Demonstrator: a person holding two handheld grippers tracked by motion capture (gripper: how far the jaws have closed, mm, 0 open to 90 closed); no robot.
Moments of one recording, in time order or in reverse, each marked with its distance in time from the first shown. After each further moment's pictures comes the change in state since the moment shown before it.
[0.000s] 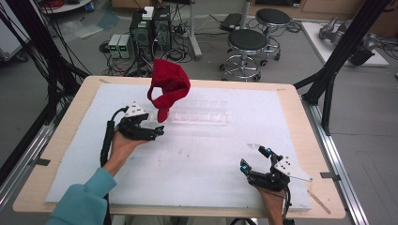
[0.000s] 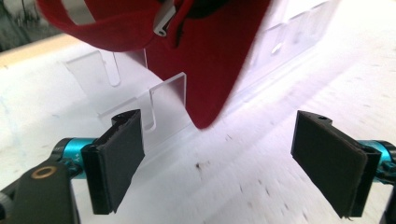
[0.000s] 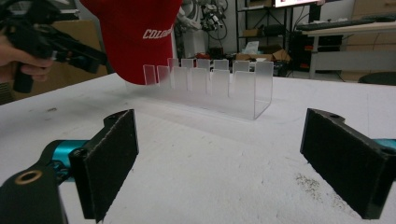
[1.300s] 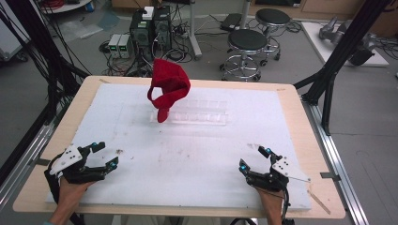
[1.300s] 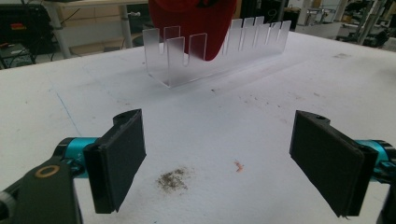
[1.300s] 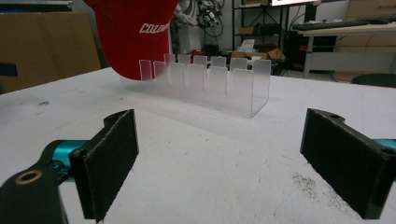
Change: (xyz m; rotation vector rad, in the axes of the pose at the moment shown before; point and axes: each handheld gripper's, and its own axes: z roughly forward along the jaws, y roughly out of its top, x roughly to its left) left arm 0.024 -0.122 -0.112 -0.282 -0.010 -0.017; right arm 0.004 0.000 0.002 0.010 -0.024 -0.040
